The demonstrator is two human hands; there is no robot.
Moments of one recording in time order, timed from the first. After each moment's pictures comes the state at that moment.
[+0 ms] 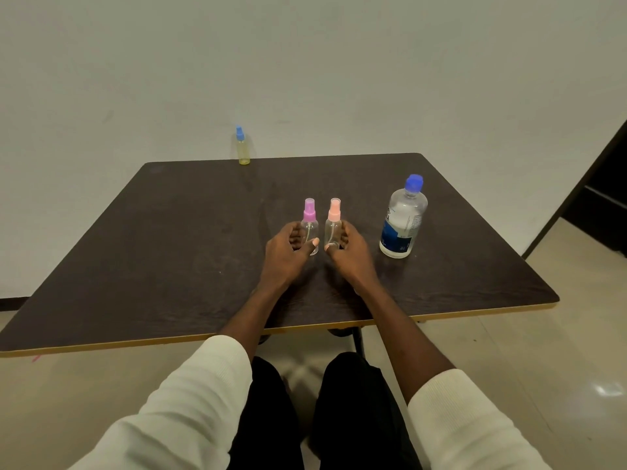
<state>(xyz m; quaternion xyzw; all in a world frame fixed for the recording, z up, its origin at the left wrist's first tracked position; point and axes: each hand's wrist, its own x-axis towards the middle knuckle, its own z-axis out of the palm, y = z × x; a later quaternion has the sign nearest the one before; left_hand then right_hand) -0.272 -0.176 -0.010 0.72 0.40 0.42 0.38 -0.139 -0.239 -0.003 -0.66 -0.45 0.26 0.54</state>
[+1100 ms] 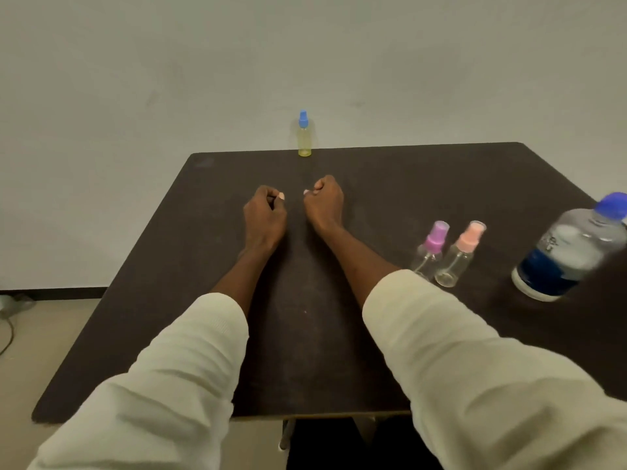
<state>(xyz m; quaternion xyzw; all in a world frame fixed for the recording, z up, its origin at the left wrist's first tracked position) -0.384 0.039 -0.008 0.66 0.53 0.47 0.26 -0.262 0.040 -0.011 -0.71 -0.43 0.18 0.53</state>
